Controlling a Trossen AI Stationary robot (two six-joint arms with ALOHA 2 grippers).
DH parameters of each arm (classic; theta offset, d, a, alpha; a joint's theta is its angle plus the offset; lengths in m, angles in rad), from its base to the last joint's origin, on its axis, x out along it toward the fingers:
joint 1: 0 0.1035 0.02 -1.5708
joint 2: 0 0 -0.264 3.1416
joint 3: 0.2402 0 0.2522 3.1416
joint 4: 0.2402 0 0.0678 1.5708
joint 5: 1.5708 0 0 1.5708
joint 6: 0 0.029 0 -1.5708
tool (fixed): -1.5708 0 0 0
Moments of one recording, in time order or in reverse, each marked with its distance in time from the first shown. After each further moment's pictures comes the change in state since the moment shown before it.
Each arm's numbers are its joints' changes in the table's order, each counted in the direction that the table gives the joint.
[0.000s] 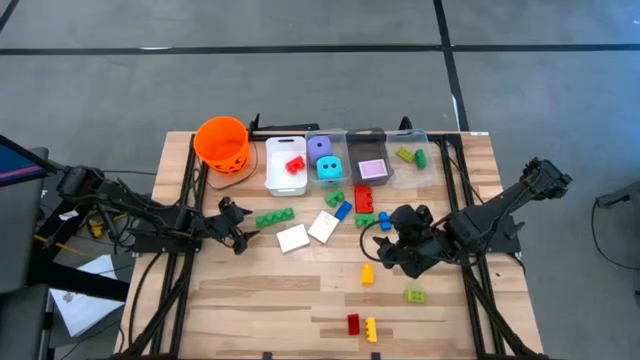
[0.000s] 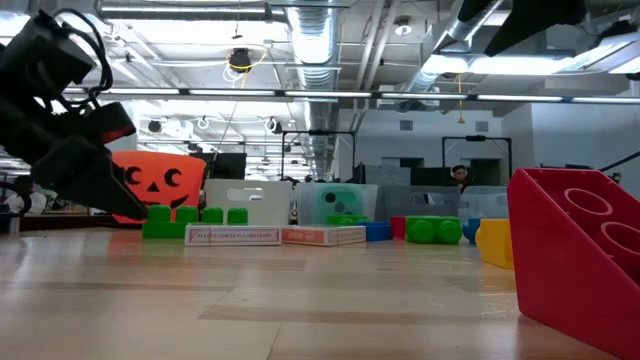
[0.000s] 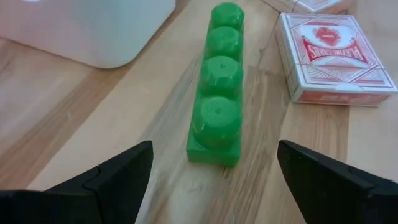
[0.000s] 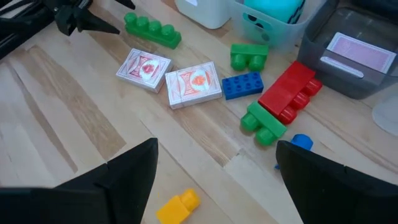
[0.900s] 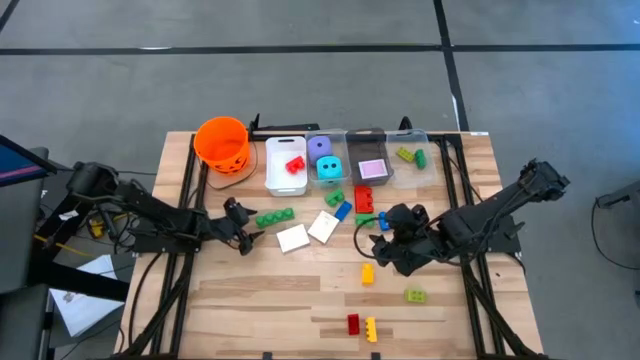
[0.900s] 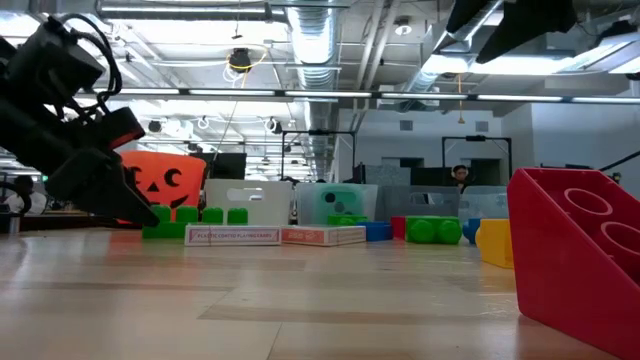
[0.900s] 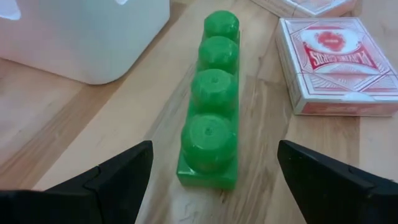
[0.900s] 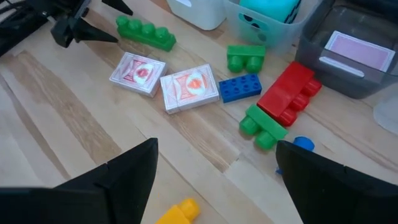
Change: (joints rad) left arm 0.000 0.270 0.000 -0.292 0.029 0.051; right arm -0.035 0.033 -0.001 -0.027 0.003 0.000
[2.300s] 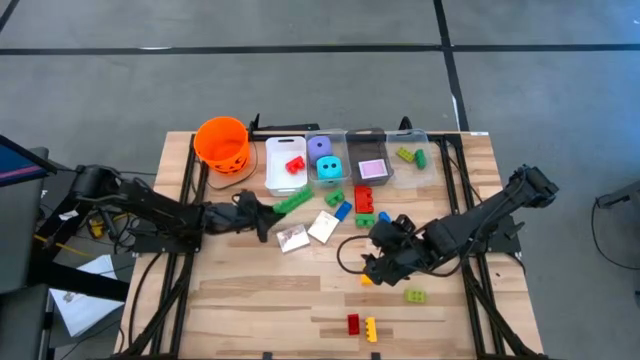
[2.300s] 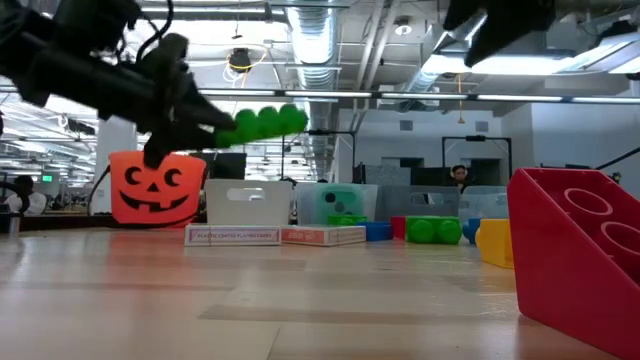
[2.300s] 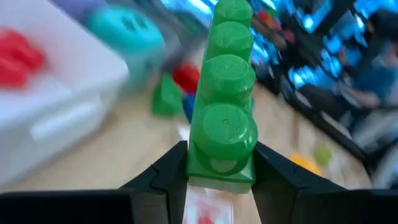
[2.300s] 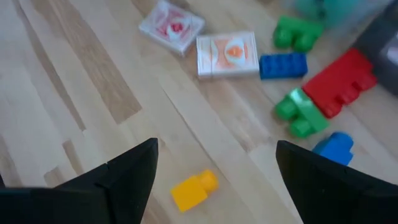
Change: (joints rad) left arm 0.111 0.069 0.187 -0.307 -0.099 -0.298; right arm 0.000 0.123 0.077 -0.048 0.152 -0.191
